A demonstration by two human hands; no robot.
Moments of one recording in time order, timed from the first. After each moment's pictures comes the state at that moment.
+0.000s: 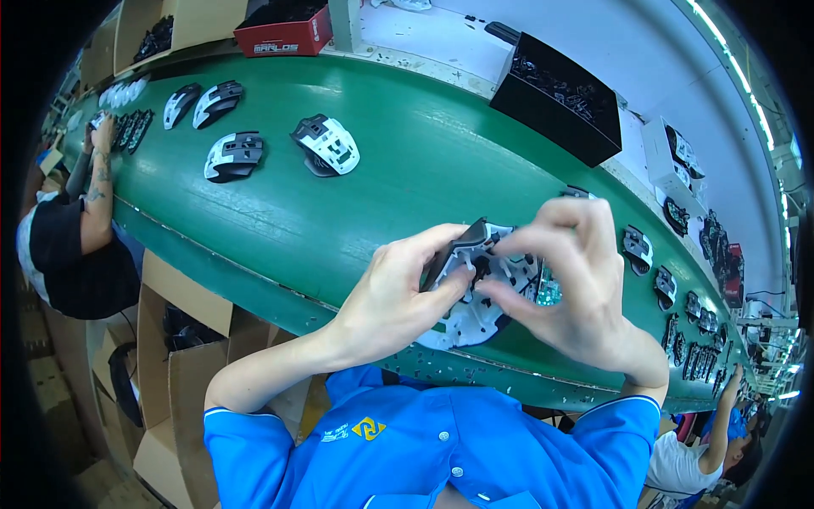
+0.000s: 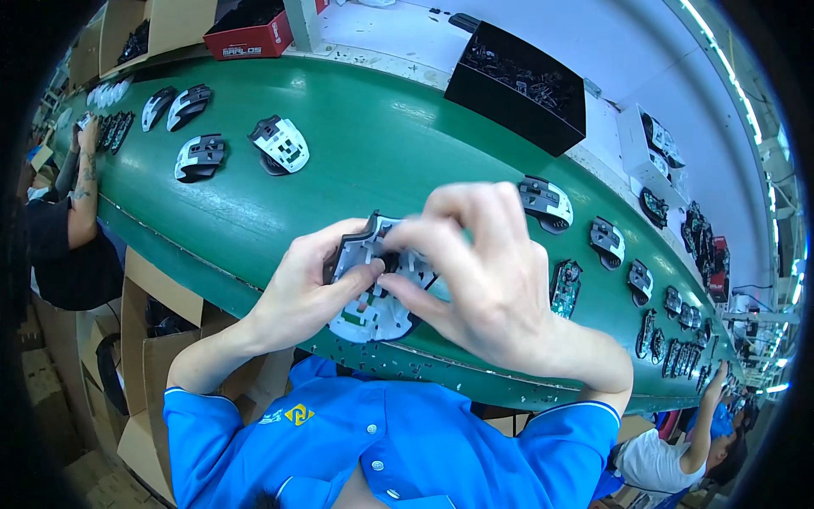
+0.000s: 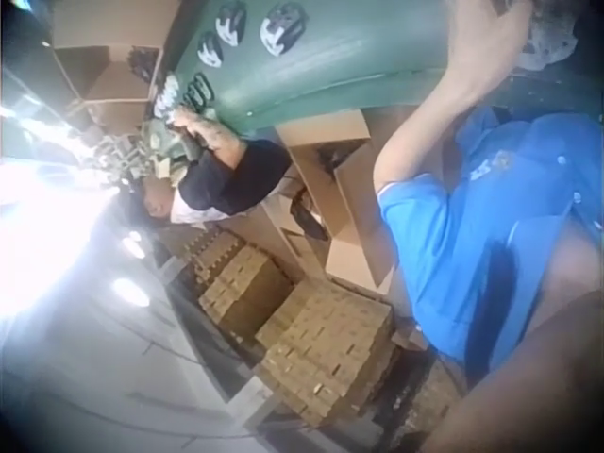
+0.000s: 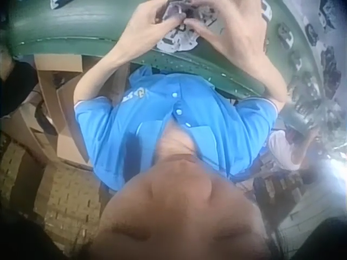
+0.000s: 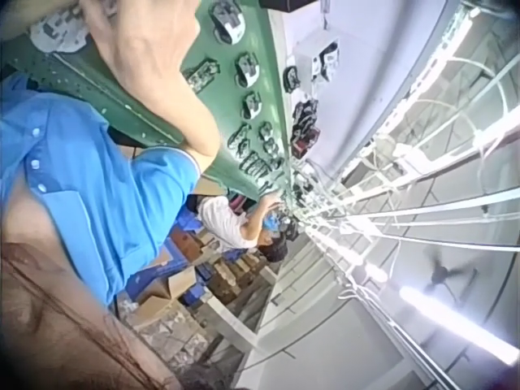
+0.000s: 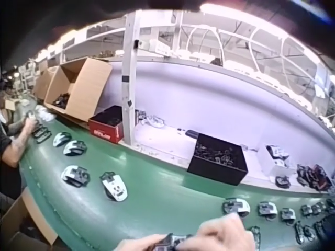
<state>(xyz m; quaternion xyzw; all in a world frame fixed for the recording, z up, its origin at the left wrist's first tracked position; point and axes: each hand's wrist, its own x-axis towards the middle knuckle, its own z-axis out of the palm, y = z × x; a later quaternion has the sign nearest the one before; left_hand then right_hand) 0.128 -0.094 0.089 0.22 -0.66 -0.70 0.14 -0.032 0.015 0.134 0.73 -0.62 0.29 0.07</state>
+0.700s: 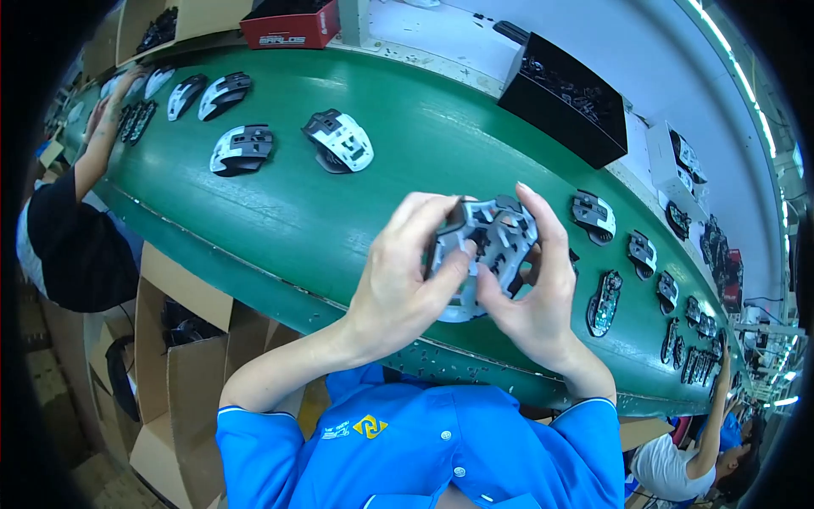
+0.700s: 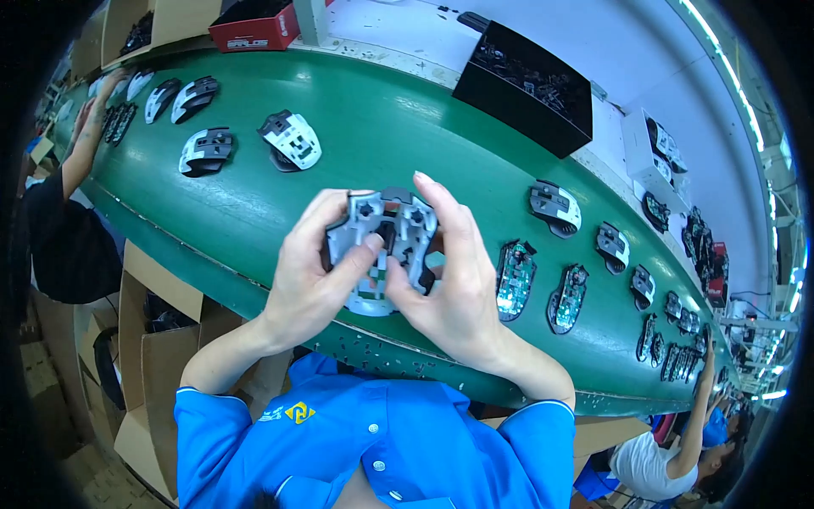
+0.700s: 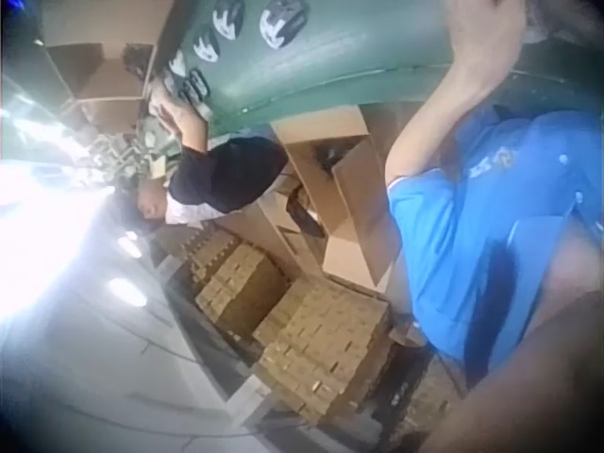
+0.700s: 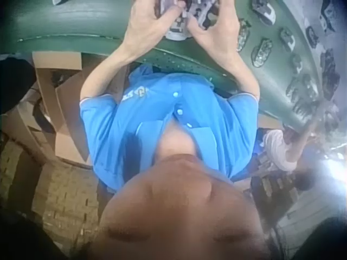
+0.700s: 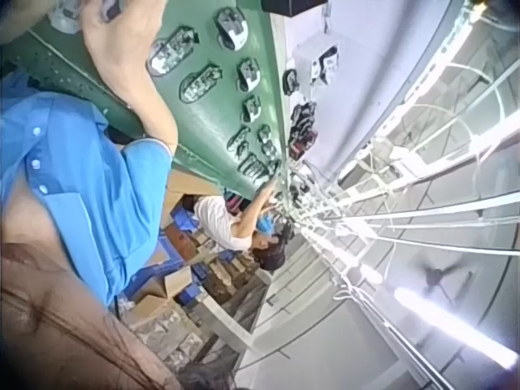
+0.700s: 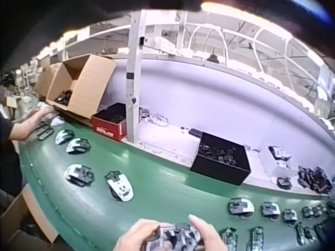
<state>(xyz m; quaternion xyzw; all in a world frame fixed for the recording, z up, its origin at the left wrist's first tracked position) 0.133 -0.103 0.077 0.21 -0.70 -0.61 0.31 0.005 -0.001 0.079 0.55 -0.66 0.50 -0.09</state>
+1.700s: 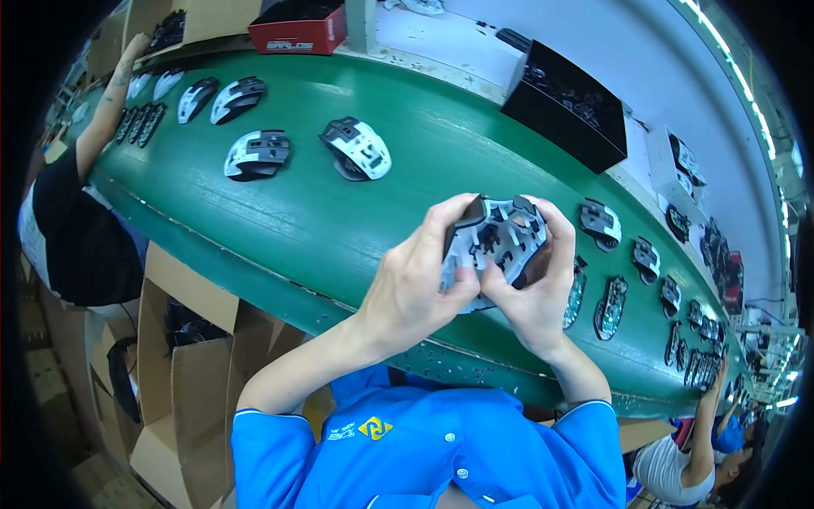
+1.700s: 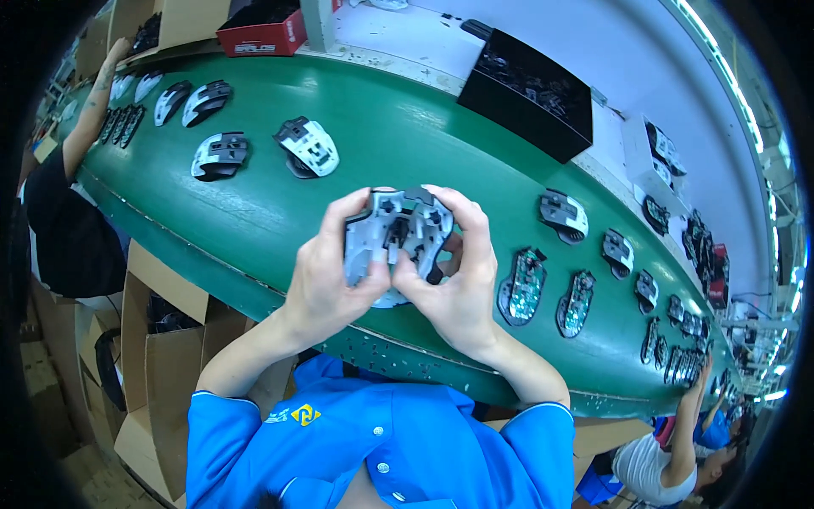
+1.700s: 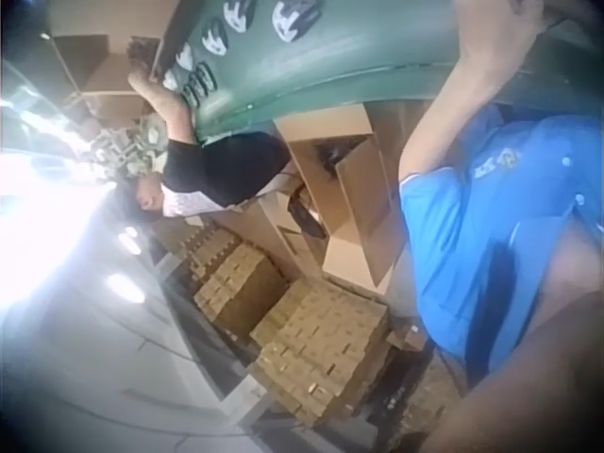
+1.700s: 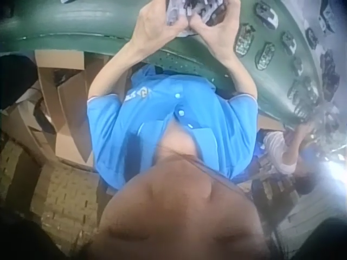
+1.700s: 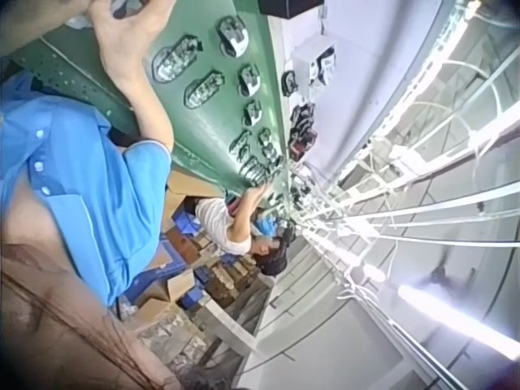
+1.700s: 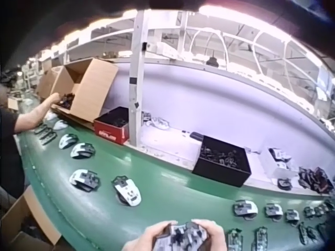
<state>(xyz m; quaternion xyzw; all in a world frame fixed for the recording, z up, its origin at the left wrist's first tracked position) 0.144 -0.111 0.073 0.16 -0.80 -0.44 0.37 0.016 -0.014 0.077 0.53 -0.62 0.57 -0.10</state>
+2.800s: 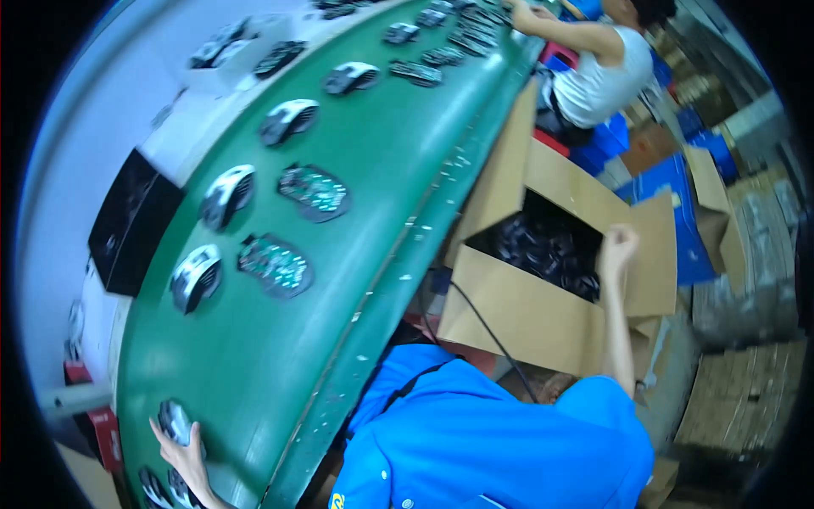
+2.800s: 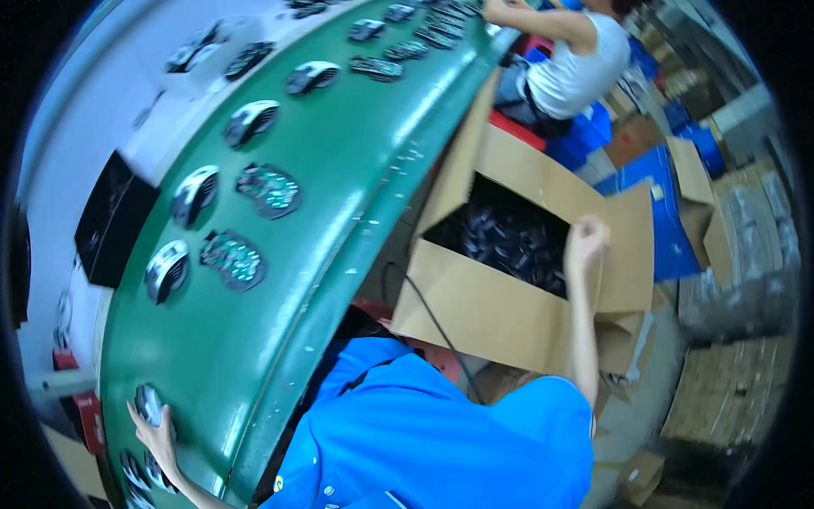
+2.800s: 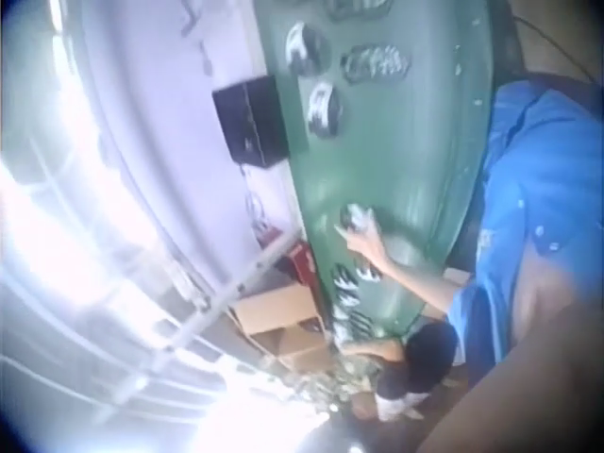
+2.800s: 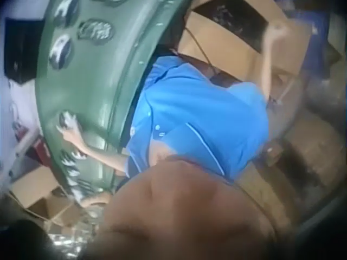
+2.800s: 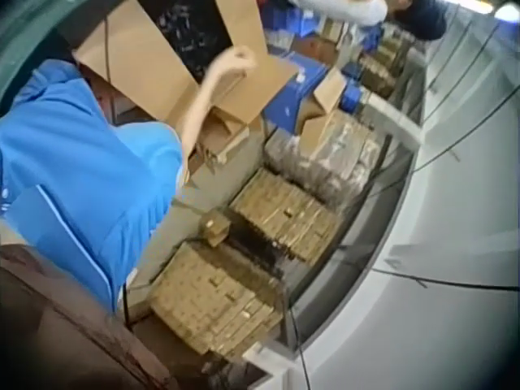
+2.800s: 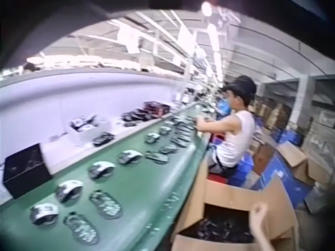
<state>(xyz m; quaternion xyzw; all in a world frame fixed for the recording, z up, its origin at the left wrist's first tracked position) 0.150 -0.250 0.025 0.30 -0.94 -0.11 0.06 0.128 0.581 -0.090 -0.30 -0.79 0.18 0.51</state>
